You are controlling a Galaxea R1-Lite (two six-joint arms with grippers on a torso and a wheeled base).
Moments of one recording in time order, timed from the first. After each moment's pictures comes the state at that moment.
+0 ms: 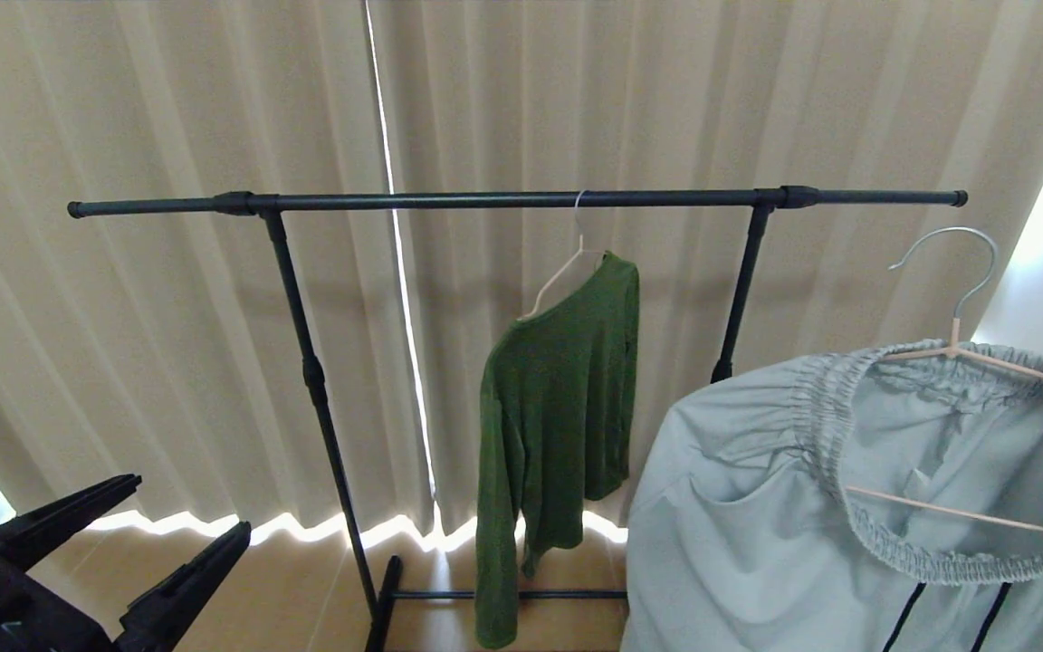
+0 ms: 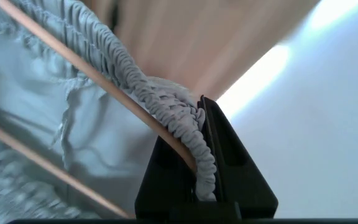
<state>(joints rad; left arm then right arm) -0.40 0.97 -0.09 -0.75 0.07 0.08 -0.01 1.07 -0.62 -0.11 -0.22 -0.30</state>
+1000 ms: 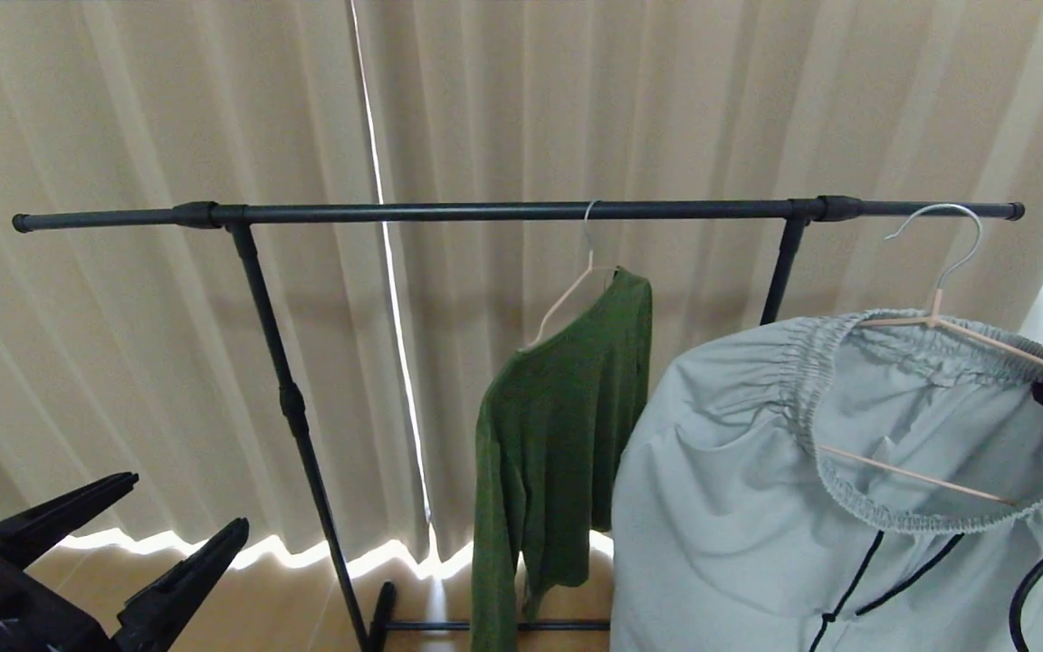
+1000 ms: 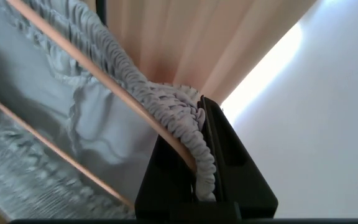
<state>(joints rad) -0.39 0.97 -0.10 -0.75 0.07 0.08 -0.03 1.20 -0.68 -0.12 -0.25 -0.15</state>
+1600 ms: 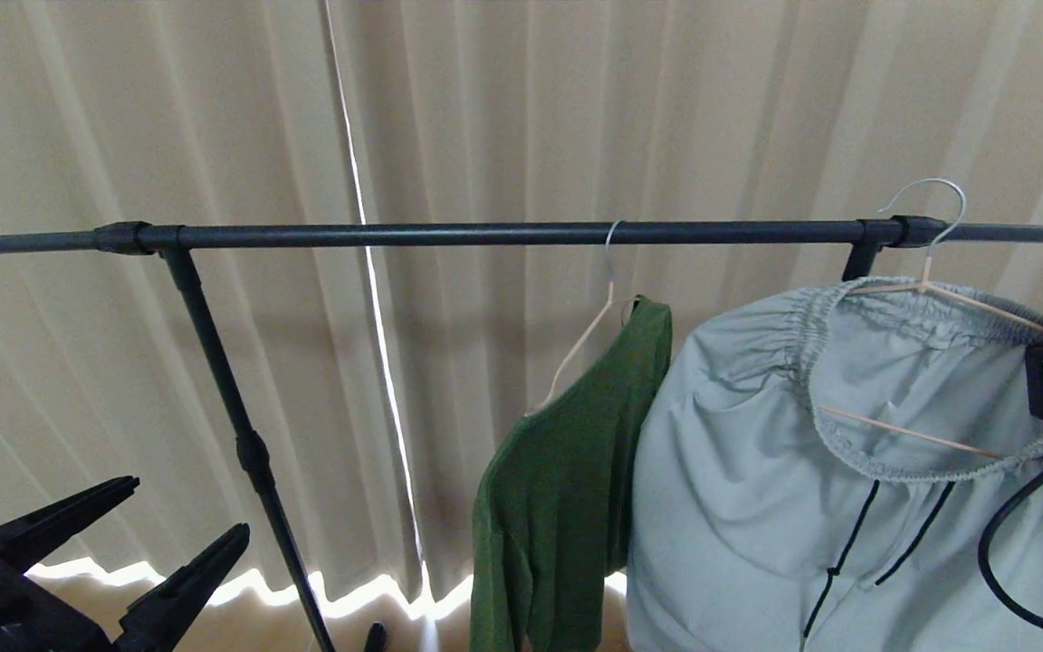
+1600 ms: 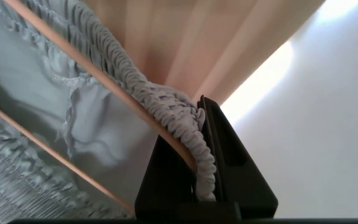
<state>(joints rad) -0.39 0.96 -0.09 -0.75 0.07 0.08 -0.02 1.33 -0.81 -0.13 -0.38 -0.15</state>
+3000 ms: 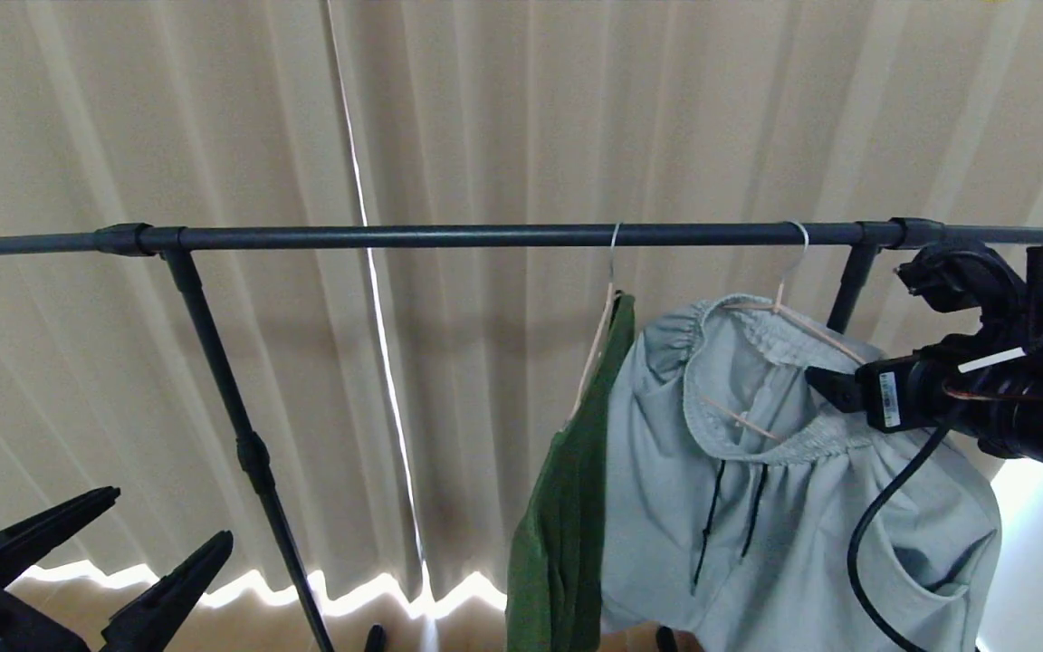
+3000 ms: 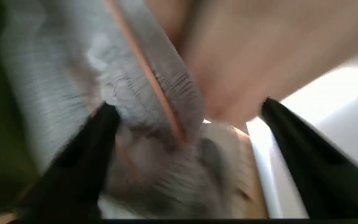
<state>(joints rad) -0.36 0.93 -0.06 -0.75 0.08 0.08 0.28 1.46 -0.78 -0.23 -0.32 -0.01</state>
